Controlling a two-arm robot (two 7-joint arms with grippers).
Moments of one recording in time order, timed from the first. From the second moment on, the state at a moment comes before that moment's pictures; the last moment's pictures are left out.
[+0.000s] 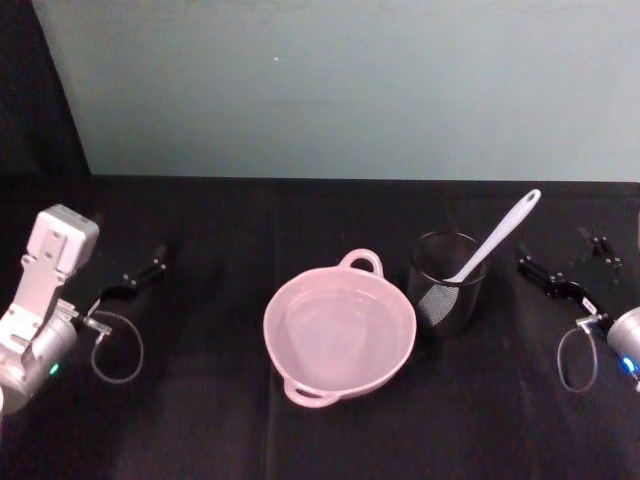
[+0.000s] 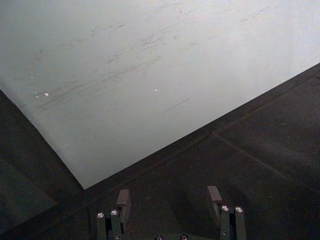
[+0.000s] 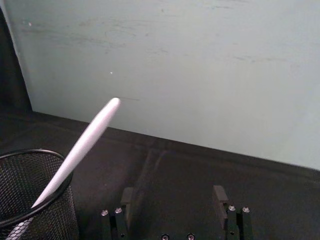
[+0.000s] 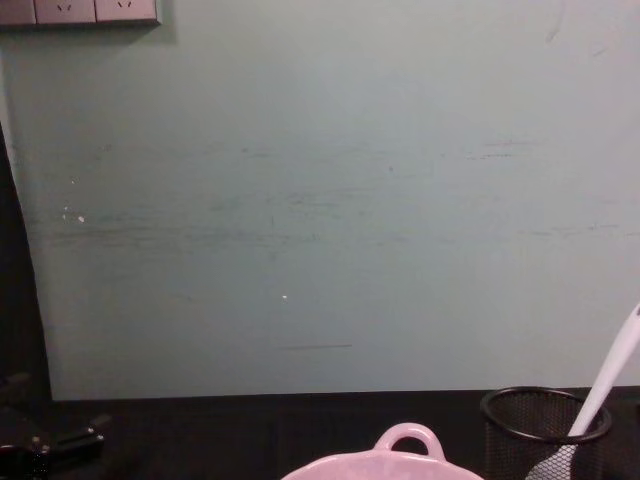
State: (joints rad) left arm -0.20 0.60 0.45 -1.41 -0.25 -0.12 0.03; right arm 0.21 0.45 -0.22 -1.26 0.34 -0.10 0.19
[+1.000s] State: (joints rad) left arm -0.20 0.60 0.45 -1.41 -0.25 -0.12 0.03; right arm 0.20 0.44 -0.21 -1.31 0.25 -0.11 0.11
